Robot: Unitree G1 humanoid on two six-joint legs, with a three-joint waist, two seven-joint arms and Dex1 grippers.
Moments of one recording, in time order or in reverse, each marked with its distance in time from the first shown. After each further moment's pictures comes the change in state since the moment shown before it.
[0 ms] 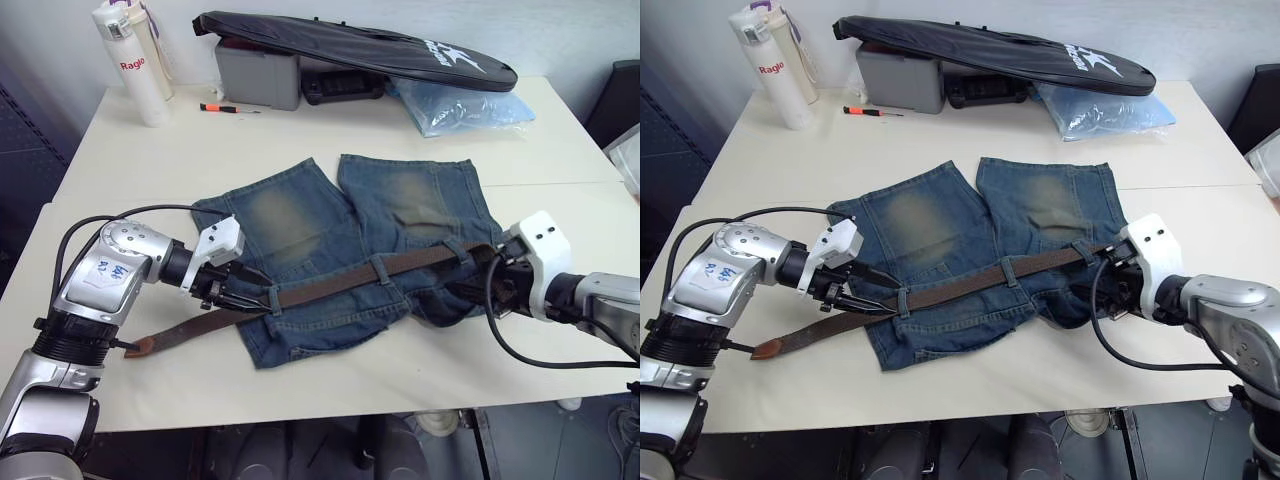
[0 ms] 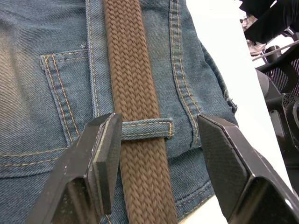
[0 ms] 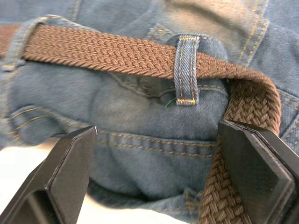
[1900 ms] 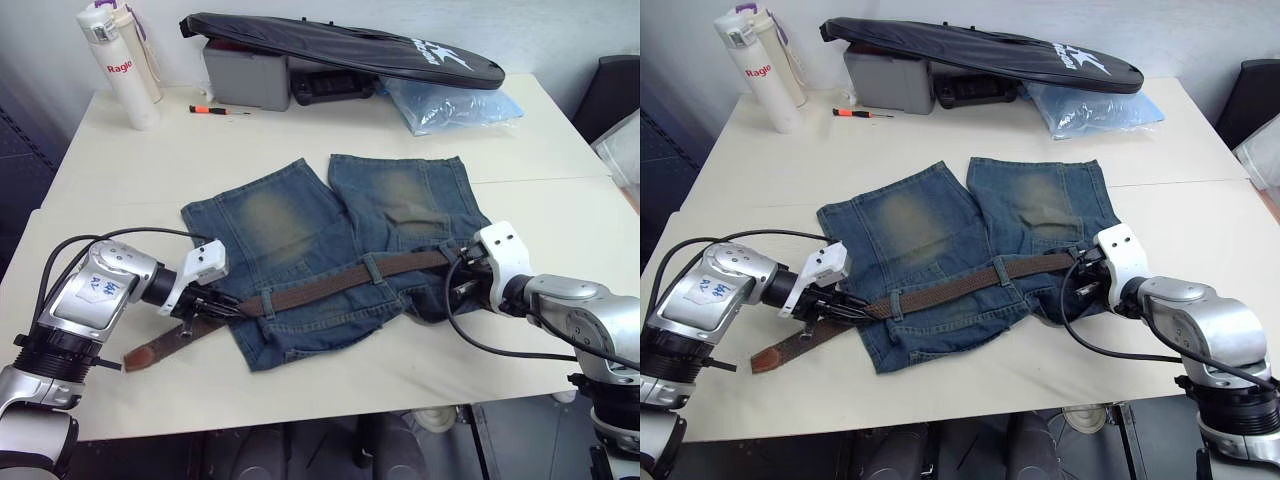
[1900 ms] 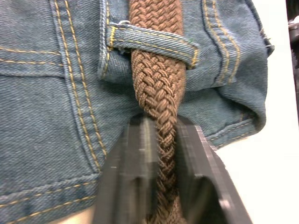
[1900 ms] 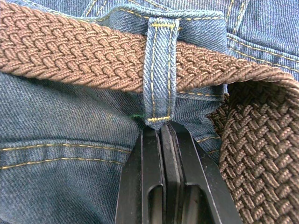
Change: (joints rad) left arm 0.091 0.081 -0.021 0.019 0.052 0.088 0.001; right arm -0.070 0.143 0.168 0.135 -0.205 -0.062 -0.075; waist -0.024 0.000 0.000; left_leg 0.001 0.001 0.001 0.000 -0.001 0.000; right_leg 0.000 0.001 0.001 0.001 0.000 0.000
